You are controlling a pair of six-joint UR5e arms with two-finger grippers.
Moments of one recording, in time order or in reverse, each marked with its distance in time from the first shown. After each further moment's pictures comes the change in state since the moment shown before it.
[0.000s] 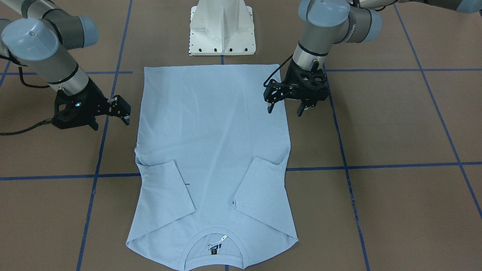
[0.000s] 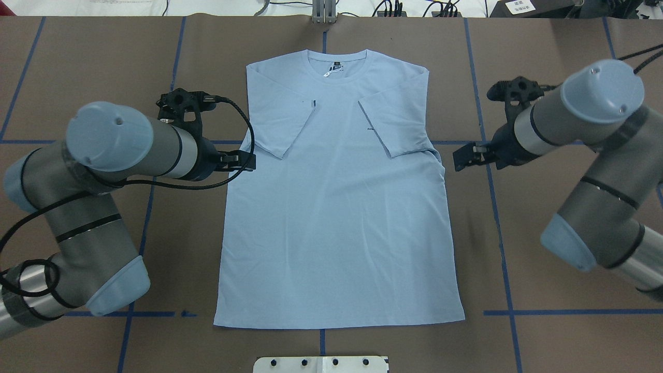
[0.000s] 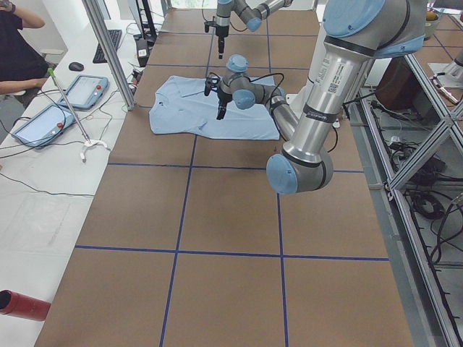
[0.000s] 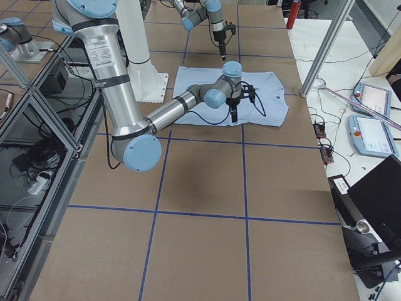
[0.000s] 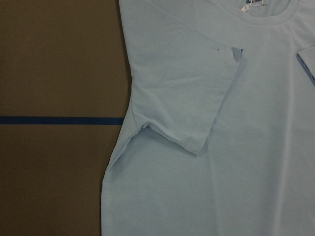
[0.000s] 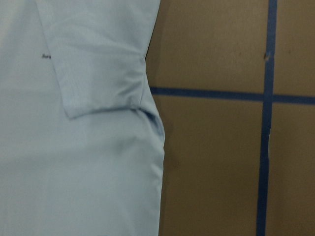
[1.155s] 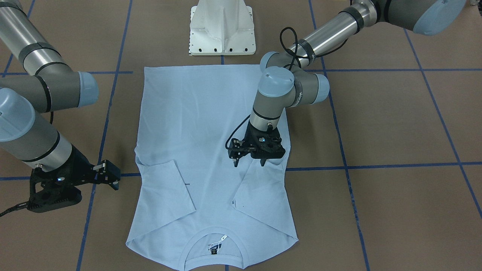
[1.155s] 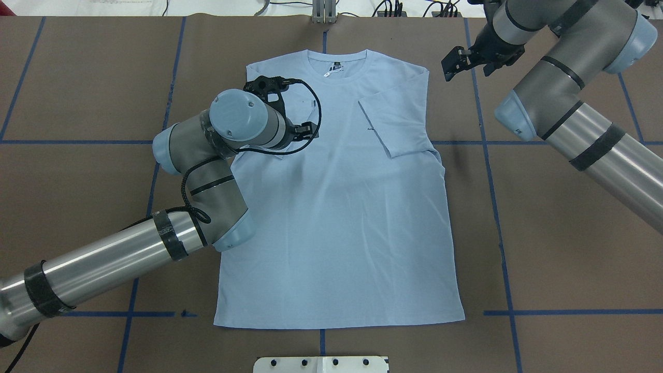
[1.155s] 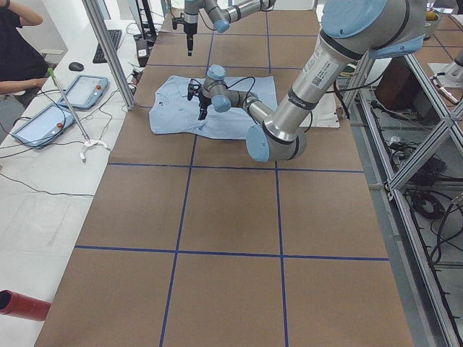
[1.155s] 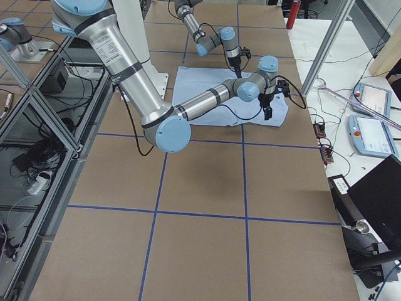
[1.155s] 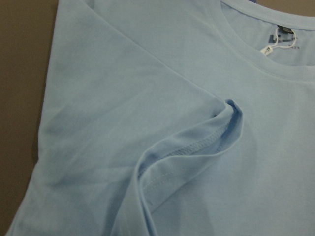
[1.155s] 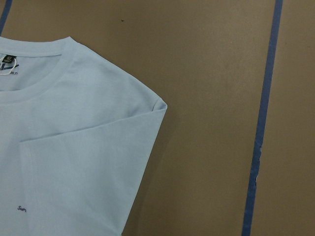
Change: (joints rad) left arm 0.011 -0.390 0.632 -0.258 0.063 -0.108; right arm 0.262 0.428 -0.536 0.007 0.095 -0.336
